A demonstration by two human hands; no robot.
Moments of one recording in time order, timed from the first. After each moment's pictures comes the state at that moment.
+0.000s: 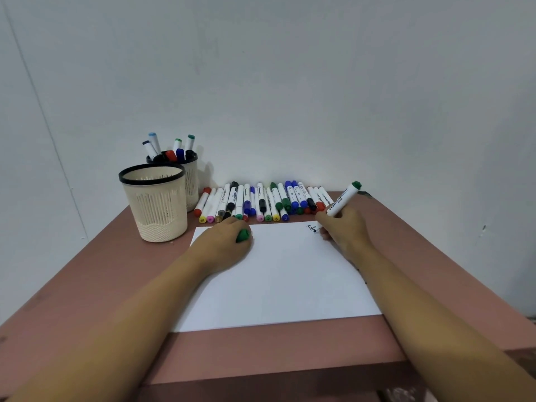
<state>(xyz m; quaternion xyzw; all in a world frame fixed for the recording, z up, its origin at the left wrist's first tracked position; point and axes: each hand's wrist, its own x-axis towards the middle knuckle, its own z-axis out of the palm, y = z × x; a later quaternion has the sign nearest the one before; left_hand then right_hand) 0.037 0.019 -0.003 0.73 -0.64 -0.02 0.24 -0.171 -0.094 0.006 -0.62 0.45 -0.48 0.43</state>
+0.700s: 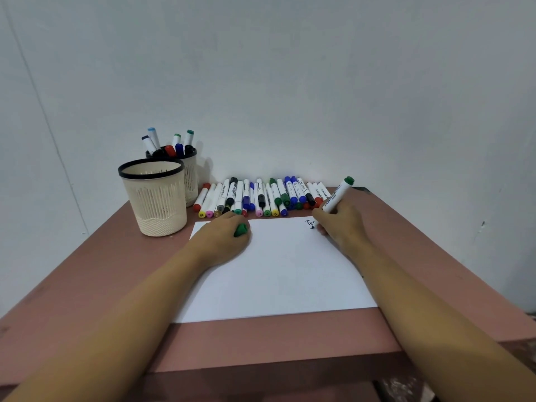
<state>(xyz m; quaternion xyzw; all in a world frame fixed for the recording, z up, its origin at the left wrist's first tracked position) 0.034 0.021 0.000 0.73 -0.64 -0.02 0.24 -0.172 -0.091 0.005 -0.65 0.46 -0.46 0.40</state>
